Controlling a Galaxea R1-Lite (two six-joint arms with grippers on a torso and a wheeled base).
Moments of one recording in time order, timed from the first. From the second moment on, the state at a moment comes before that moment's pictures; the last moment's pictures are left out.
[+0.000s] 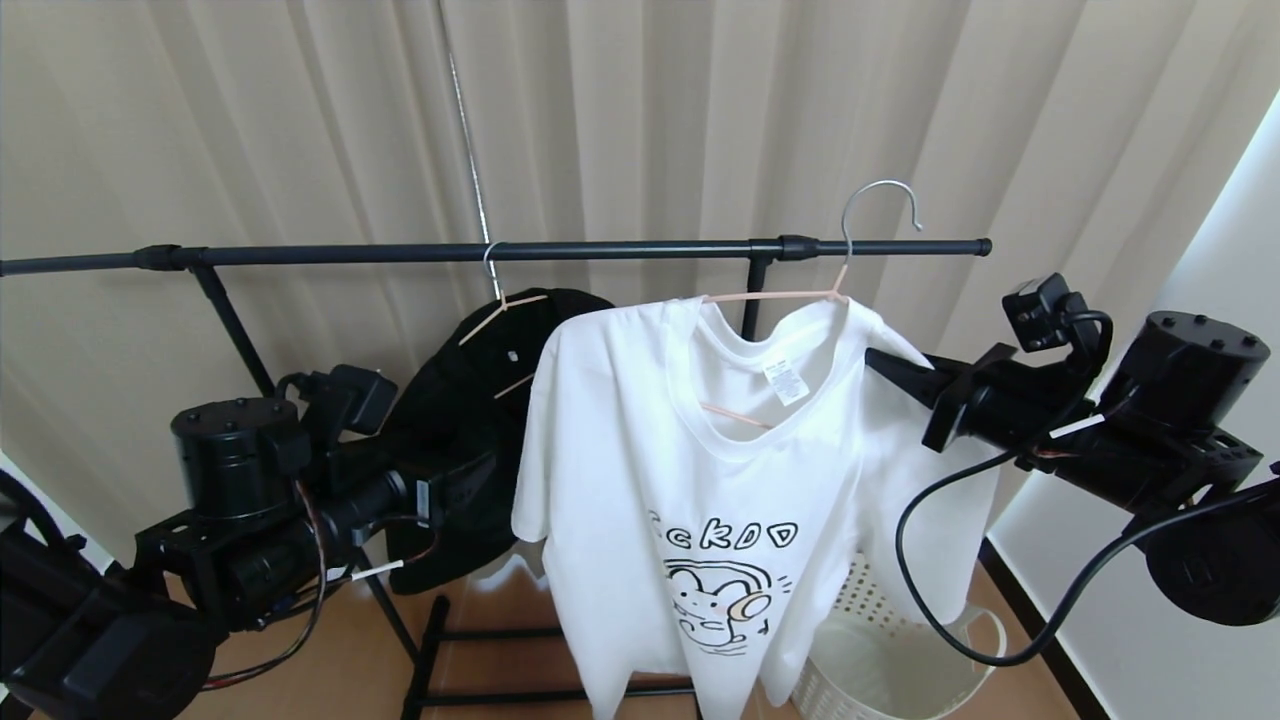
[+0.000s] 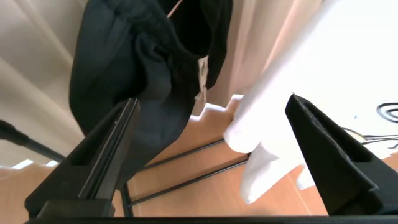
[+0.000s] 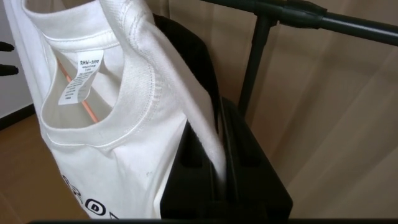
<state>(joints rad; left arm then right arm) -0.26 1.82 -0.46 -1.09 -0.03 0.08 0.15 1.85 -0.65 -1.21 0.51 -0.01</state>
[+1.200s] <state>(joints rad) -0.37 1.57 -0.99 -0.28 -0.39 0.04 0.22 1.87 -0.60 -1.23 0.52 -0.05</state>
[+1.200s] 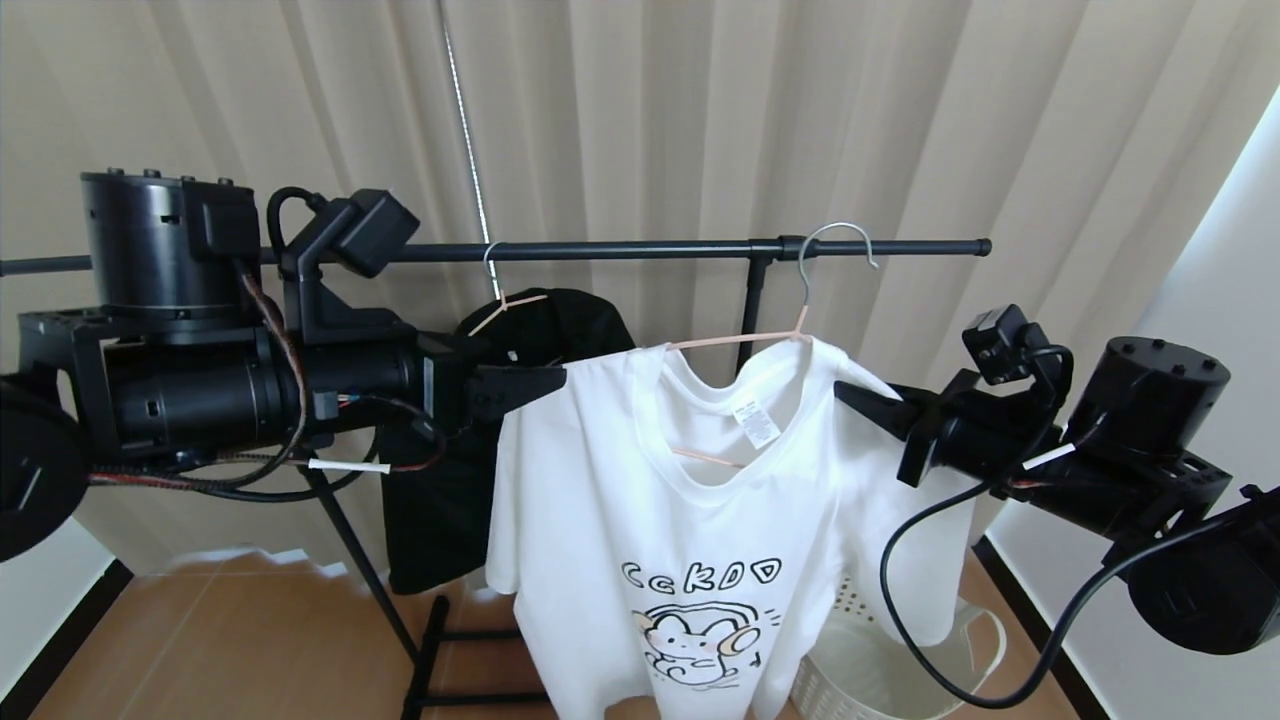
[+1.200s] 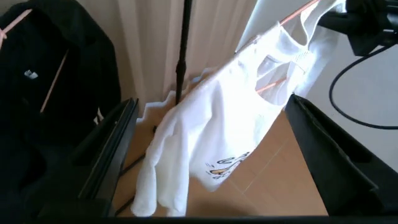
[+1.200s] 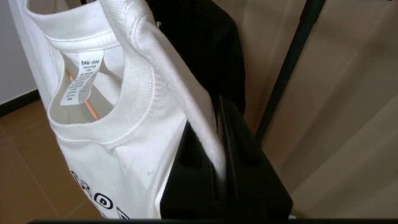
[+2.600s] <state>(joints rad) -0.48 1.91 -1.69 0.47 -0.69 0.59 0.27 1.87 -0.56 -1.26 0.53 -0.10</state>
